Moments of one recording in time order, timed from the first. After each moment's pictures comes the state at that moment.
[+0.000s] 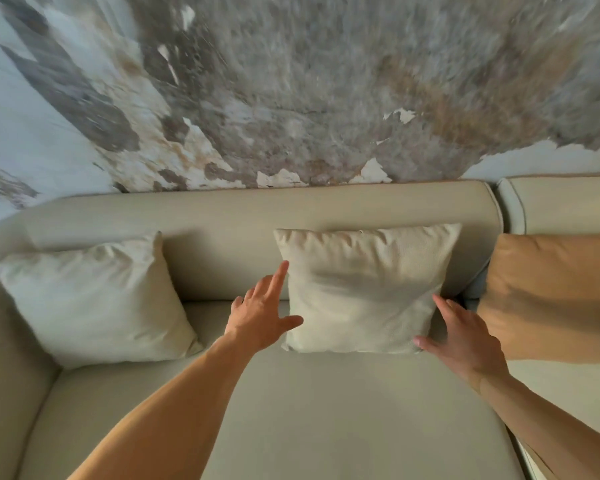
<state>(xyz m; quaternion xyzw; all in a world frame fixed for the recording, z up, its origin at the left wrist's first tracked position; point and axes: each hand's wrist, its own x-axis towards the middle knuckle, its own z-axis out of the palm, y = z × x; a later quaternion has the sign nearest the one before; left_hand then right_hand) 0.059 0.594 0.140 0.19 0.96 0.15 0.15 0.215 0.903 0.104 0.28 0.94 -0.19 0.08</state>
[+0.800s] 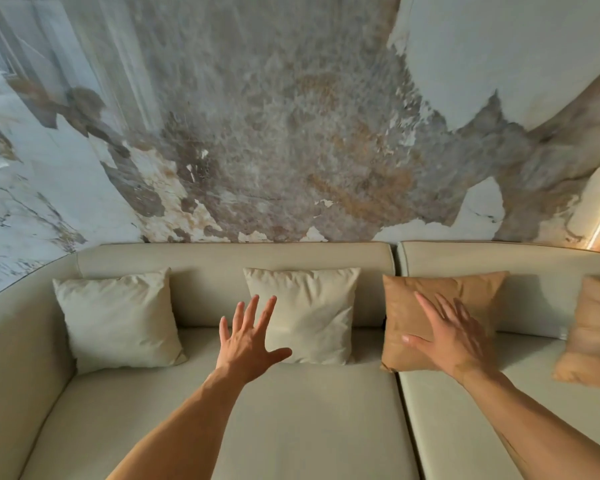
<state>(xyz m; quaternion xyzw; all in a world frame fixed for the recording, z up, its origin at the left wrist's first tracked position) 0.282 0.635 0.304 0.19 0.97 0.11 0.05 0.407 0.981 0.330 0.21 0.97 -0.05 -0.03</state>
